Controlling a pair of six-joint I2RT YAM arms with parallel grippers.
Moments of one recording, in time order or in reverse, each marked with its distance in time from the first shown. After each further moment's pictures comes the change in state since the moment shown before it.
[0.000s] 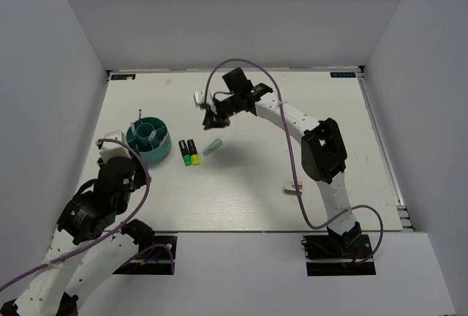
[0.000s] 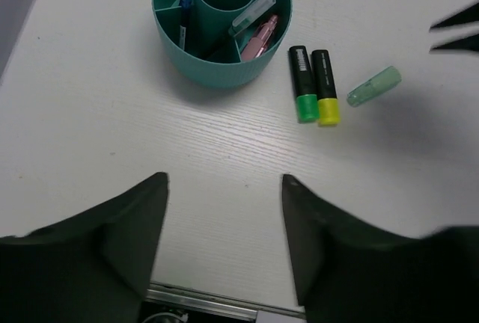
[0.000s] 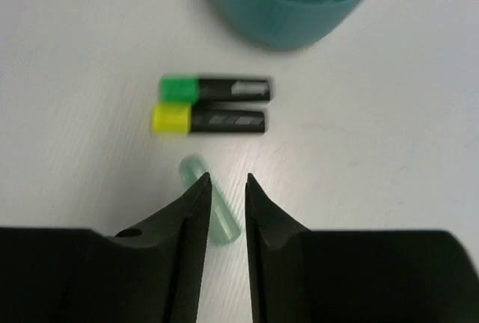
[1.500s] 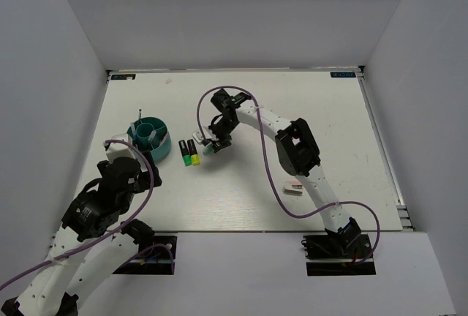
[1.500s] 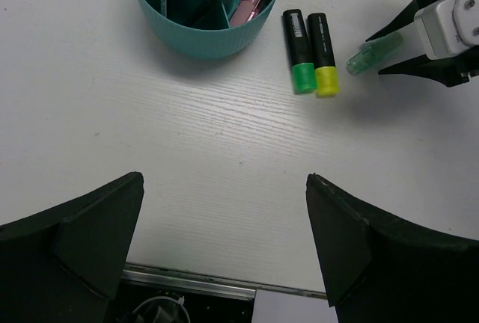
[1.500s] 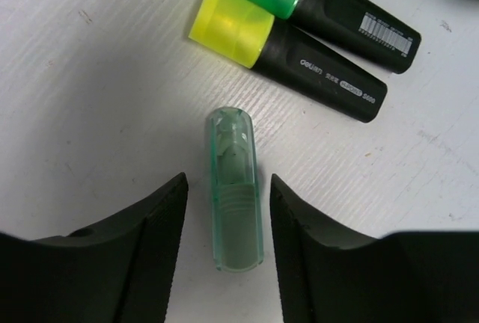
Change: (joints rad) left arm 0.000 0.006 -0.038 -0.024 0.078 -0.031; right arm 0.042 0.316 0.238 -0.535 0.148 -0.824
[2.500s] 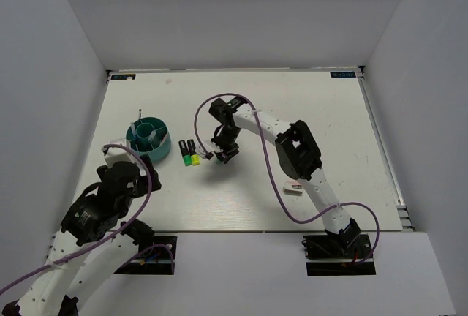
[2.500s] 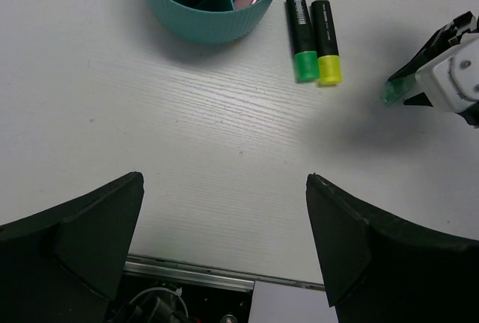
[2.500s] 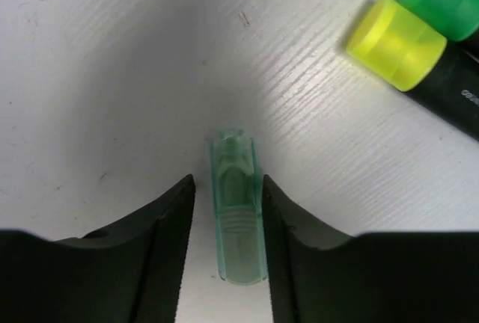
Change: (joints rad) left arm 0.000 -0.040 -0.027 -0.030 0.013 -0.035; right arm 0.053 -0.060 -0.074 -0.208 0.146 -0.084
